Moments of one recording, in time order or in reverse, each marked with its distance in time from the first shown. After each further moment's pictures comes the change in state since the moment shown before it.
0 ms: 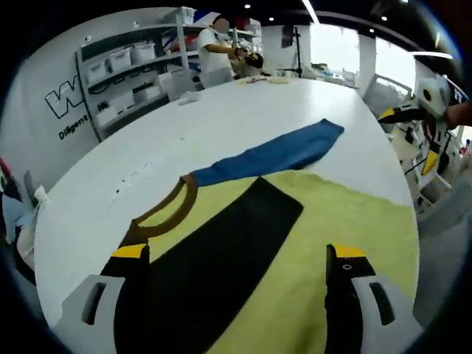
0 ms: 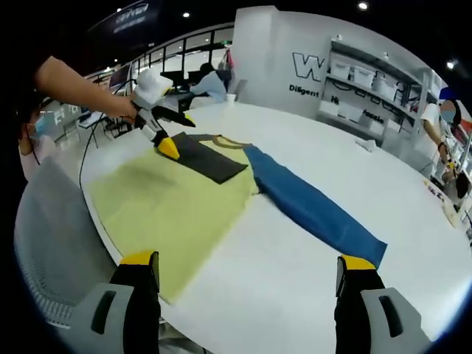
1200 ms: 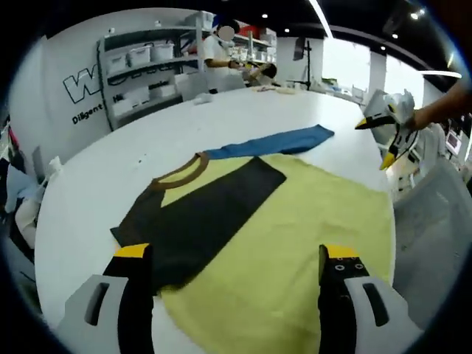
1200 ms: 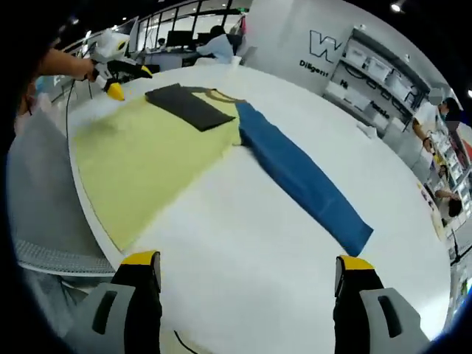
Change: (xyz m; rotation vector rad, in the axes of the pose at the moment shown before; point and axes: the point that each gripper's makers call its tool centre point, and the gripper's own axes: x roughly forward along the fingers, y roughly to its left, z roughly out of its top) left arm -0.086 -0.011 -0.054 -0.105 -0.122 0.047; right arm 0.009 -0.056 -0.052 -0.056 0.173 -0.111
